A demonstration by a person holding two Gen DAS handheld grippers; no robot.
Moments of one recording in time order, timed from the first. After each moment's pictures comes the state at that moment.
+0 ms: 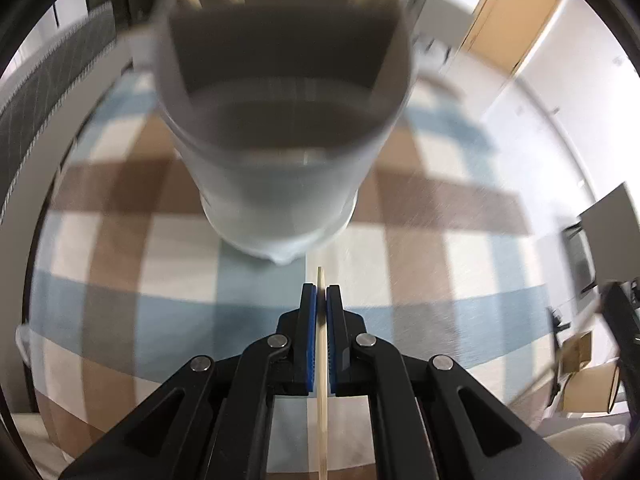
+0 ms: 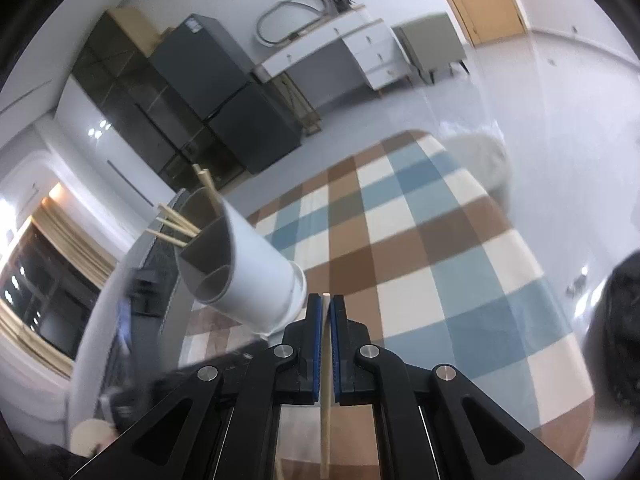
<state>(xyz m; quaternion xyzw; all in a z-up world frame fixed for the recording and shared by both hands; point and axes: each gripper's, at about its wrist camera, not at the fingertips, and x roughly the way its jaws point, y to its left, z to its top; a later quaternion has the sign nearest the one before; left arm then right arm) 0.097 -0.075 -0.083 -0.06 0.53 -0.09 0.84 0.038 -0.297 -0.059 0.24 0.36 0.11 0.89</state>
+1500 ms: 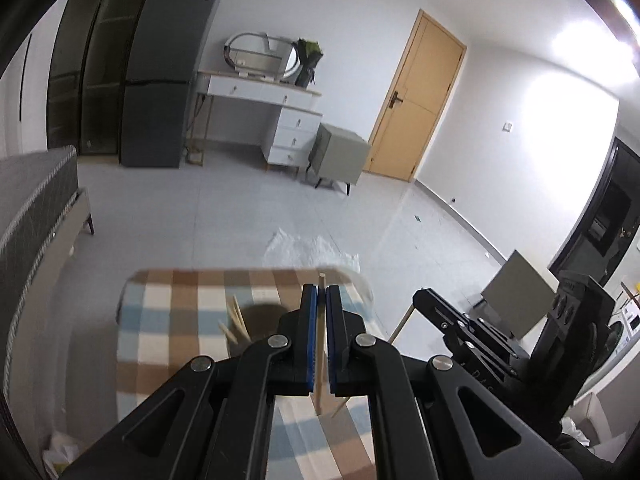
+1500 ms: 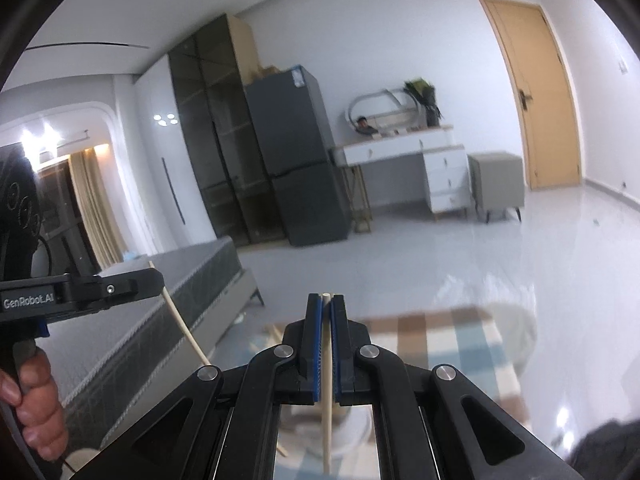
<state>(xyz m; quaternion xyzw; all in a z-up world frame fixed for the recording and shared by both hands) 0.102 0.003 0.138 -0.10 0.31 -0.24 0.92 0.077 -0.210 0.108 0.10 0.19 0.15 0.97</state>
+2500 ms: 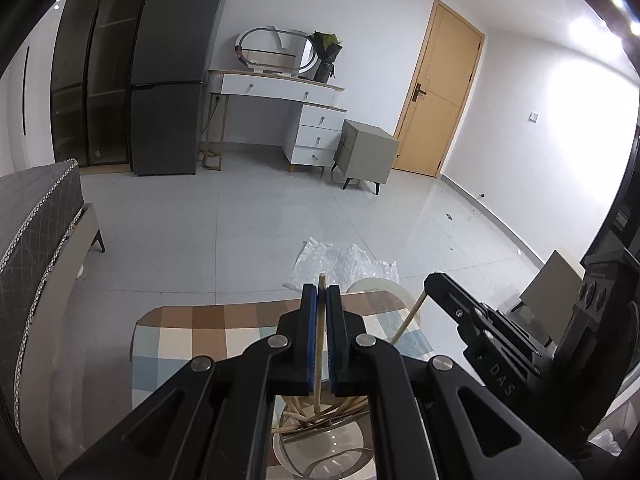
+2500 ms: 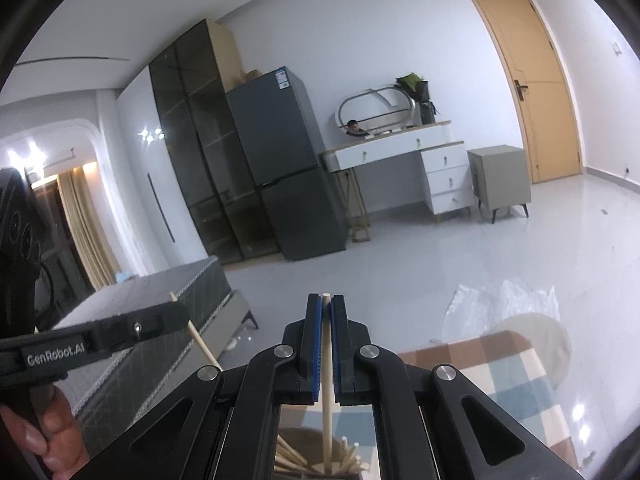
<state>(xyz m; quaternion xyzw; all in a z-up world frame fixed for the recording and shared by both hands) 0.197 0.003 0.089 -0.07 0.32 -0.21 0.92 0.187 -0.186 0.069 0.13 0.18 0.14 0.96</state>
